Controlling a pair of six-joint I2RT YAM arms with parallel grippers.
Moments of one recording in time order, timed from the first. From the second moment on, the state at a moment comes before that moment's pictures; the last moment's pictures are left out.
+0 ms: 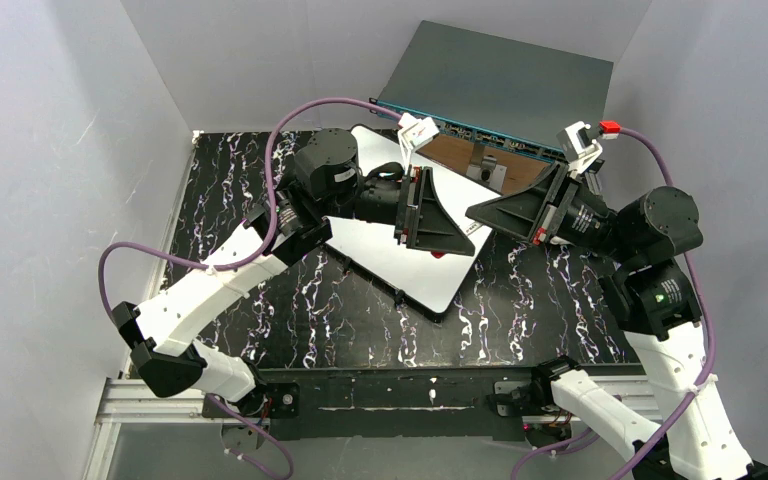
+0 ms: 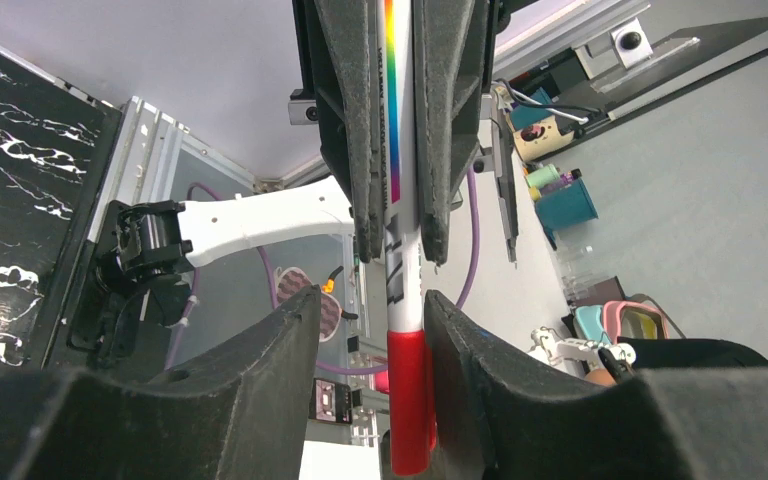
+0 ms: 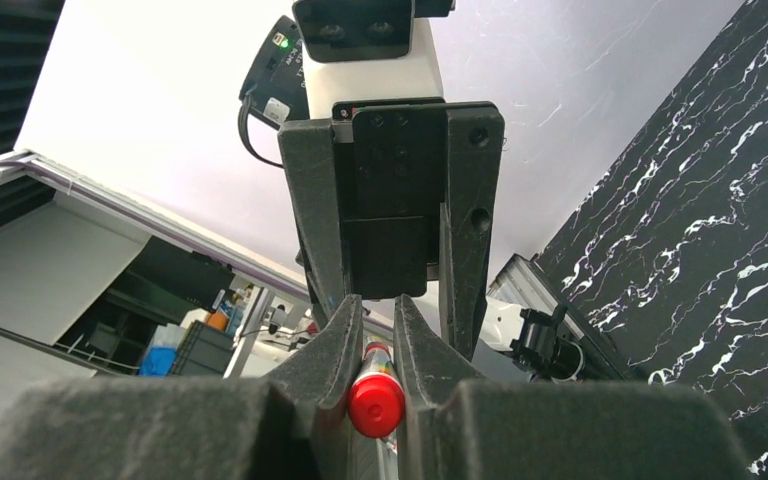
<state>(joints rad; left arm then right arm) -0.93 1.42 1.68 -0.29 0.80 -0.91 0.41 0.81 1.29 -0.22 -0.79 1.20</state>
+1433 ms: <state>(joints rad) -0.98 1.42 1.81 -0.71 0.91 -0.65 0.41 0.76 1.33 -0.43 -0.83 1.05</state>
